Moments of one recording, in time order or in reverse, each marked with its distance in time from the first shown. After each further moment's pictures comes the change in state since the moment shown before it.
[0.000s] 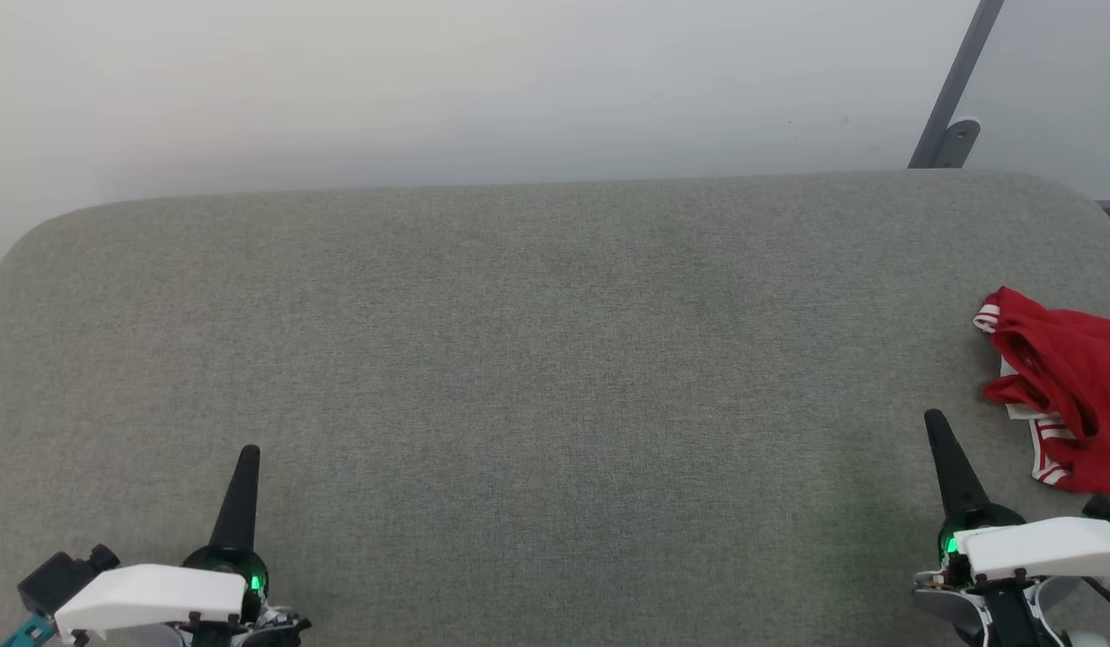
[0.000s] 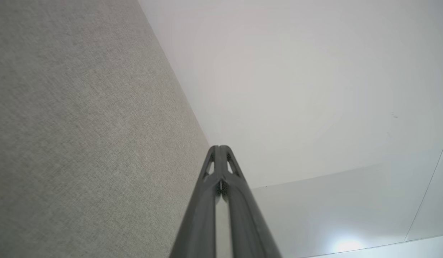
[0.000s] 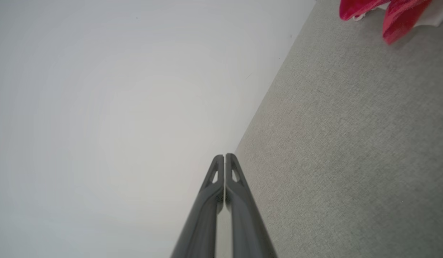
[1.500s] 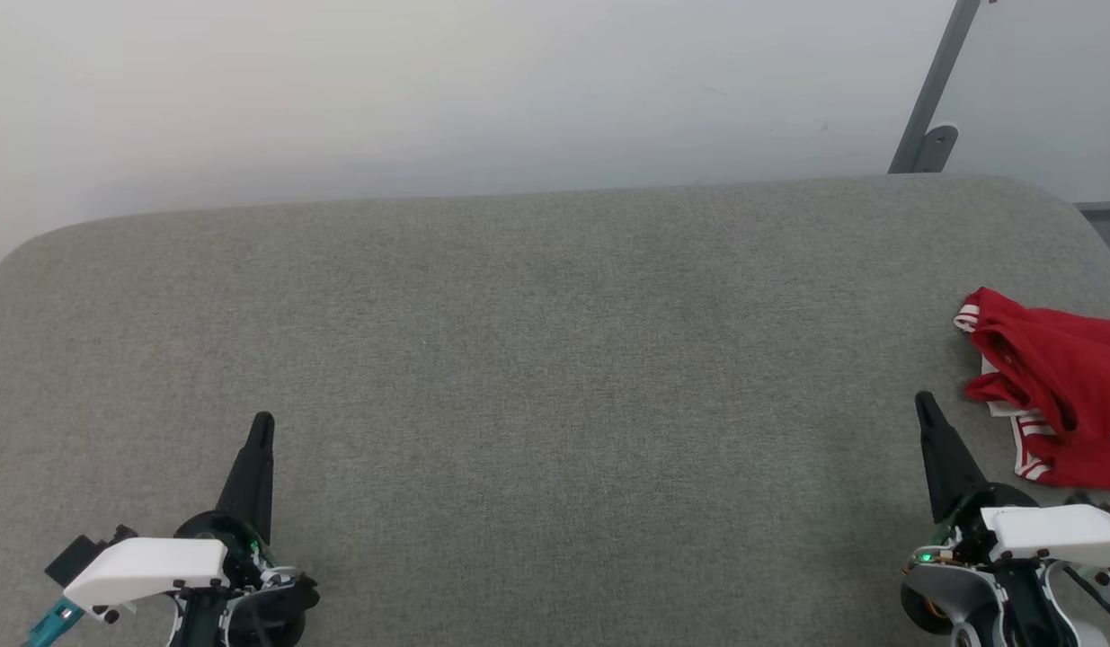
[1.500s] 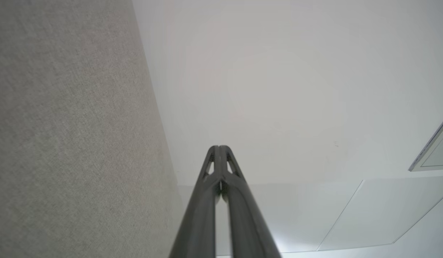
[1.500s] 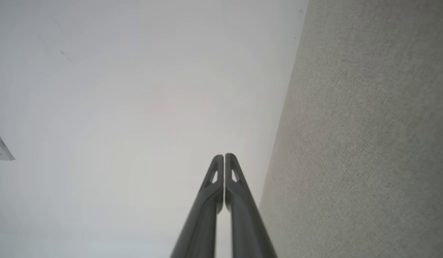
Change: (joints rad) left arm -0.075 -0.054 0.045 0.041 -0.265 0.000 0.095; right arm -0.044 0.003 0.002 0.036 0.335 0.000 0.061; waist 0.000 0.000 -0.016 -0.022
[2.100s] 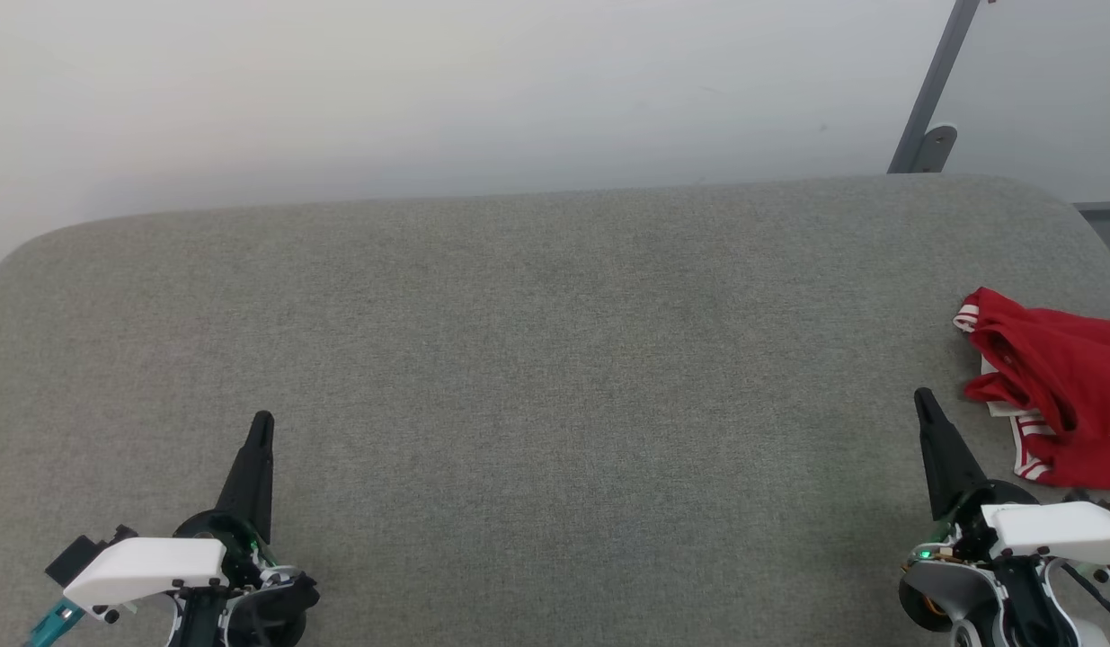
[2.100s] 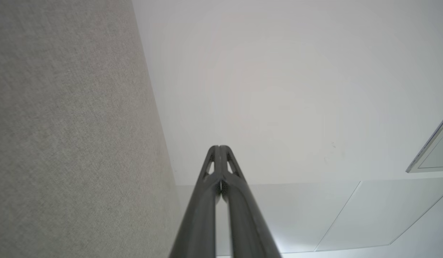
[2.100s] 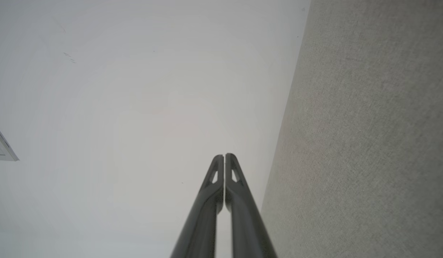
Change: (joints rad) left arm -0.003 -0.004 0.005 0.002 -0.009 0.000 0.005; right arm -0.007 0.000 0.000 0.002 0.014 0.000 0.004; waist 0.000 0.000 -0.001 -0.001
